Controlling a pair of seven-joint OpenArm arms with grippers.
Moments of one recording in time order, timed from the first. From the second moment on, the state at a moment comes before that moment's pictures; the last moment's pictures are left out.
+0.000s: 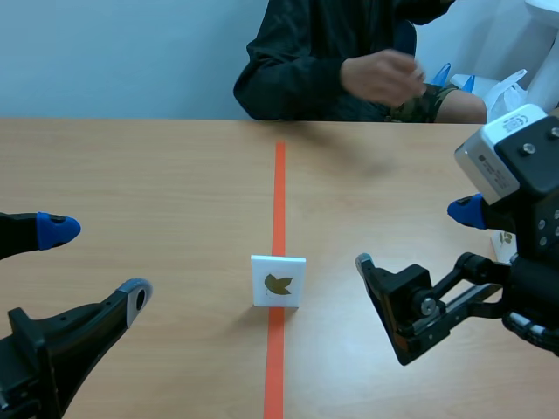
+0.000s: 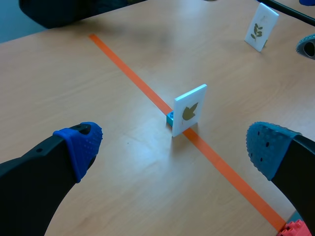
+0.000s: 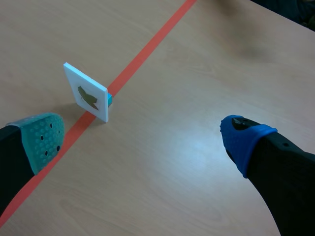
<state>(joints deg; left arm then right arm) 47.8 -32.6 -8.6 119.9 -21.3 -27.4 -4.5 -37.4 29.5 -2.4 123.3 12.1 11.0 -13.5</state>
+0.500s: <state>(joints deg) 40.5 -32.6 -6.2 118.1 -18.4 -29.5 4.1 -37.4 29.5 -2.4 123.3 12.1 11.0 -13.6</state>
